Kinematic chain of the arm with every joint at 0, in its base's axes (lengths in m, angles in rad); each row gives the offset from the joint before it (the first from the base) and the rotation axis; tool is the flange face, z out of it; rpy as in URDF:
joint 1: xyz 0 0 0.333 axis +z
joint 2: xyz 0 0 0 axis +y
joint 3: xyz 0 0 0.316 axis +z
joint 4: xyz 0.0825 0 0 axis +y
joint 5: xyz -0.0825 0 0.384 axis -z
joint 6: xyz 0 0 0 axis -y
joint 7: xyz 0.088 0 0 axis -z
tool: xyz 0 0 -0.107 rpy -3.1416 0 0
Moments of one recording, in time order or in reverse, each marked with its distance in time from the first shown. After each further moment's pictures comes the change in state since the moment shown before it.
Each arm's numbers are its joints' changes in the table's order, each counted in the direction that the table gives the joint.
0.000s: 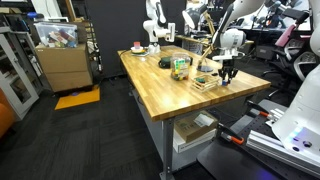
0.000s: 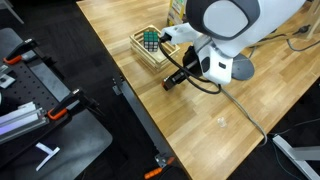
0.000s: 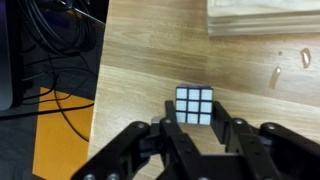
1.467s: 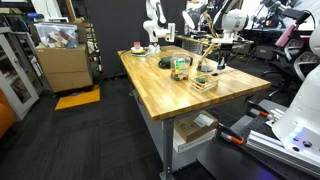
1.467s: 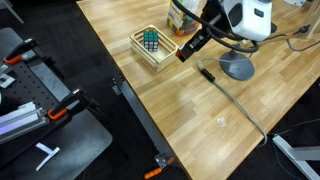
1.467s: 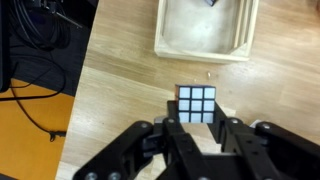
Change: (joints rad) arm -0.009 -0.219 0.044 0.043 -0.005 0.000 -0.078
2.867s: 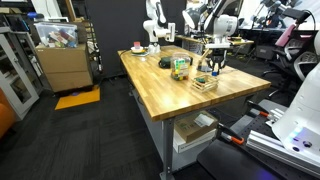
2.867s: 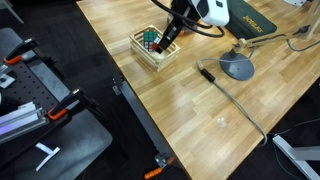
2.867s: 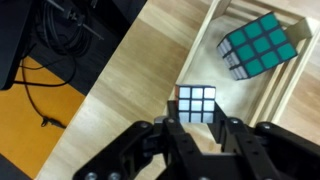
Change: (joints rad) arm 0.098 -0.009 0.027 0.076 0.049 -0.033 -0.158
